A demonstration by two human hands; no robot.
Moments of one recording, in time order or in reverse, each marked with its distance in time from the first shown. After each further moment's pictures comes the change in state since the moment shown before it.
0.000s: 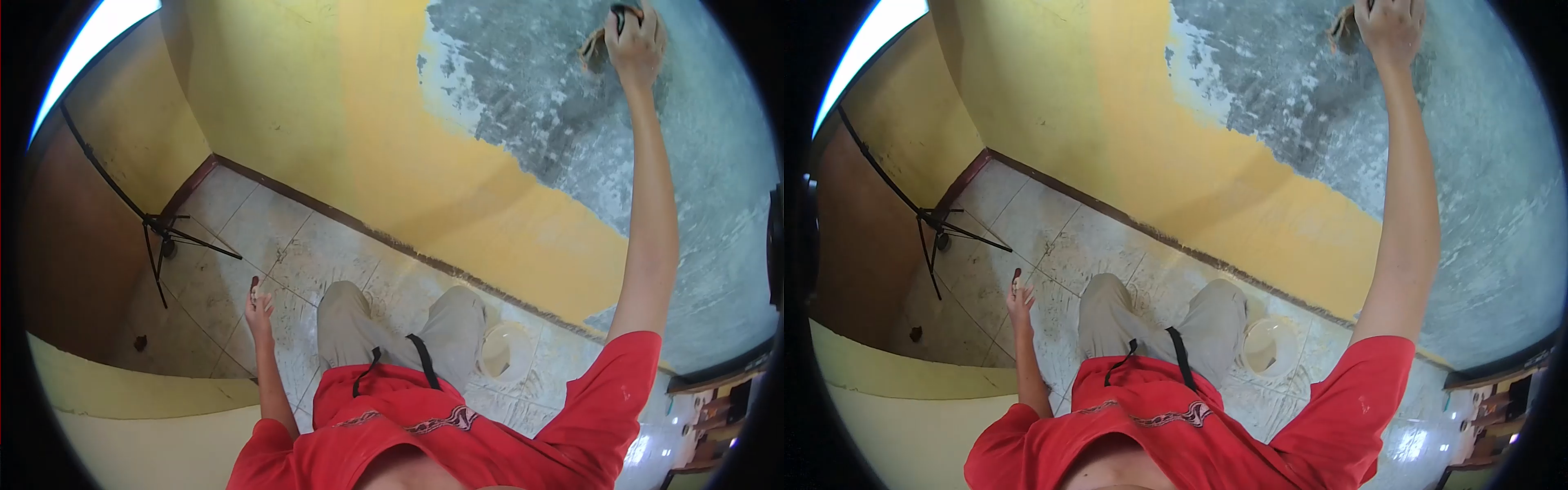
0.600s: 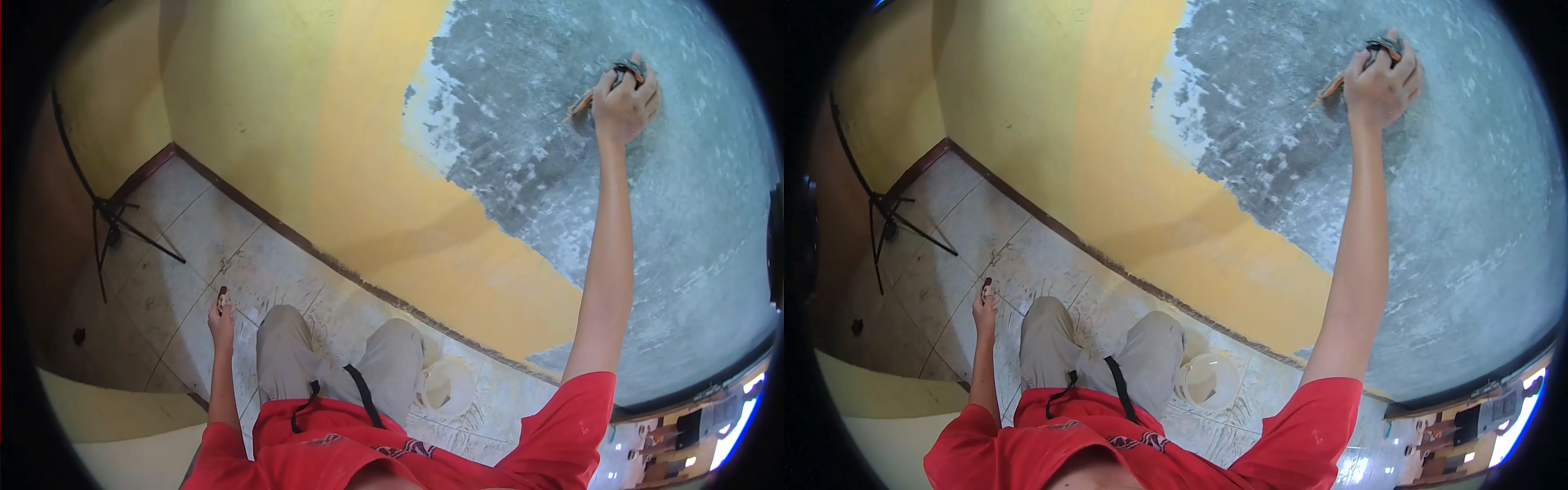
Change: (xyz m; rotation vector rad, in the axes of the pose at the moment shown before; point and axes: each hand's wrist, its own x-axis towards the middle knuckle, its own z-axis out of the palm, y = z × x) left_hand 0.025 -0.043 0.047 0.148 0.030 0.033; right_hand 0.013 -0.020 0.011 -0.288 0.168 -0.060
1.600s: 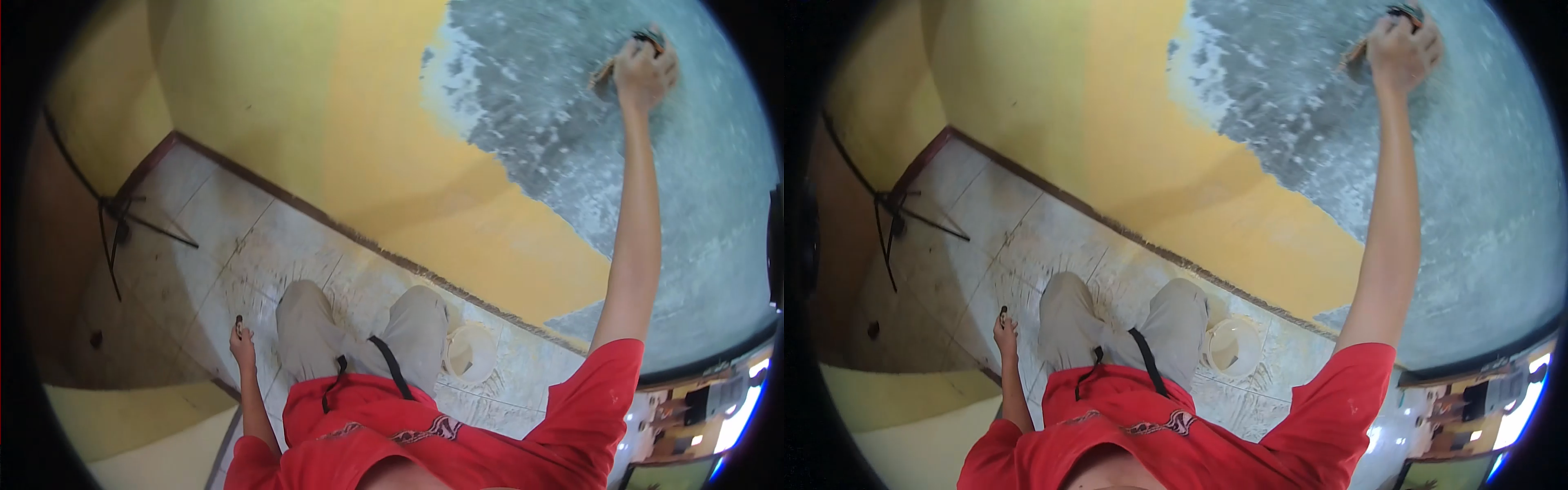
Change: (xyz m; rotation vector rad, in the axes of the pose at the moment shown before) left_hand -0.036 -0.128 -0.081 0.192 -0.028 -0.148; right_hand -0.005 0.003 0.016 -0.026 -0.113 -0.068
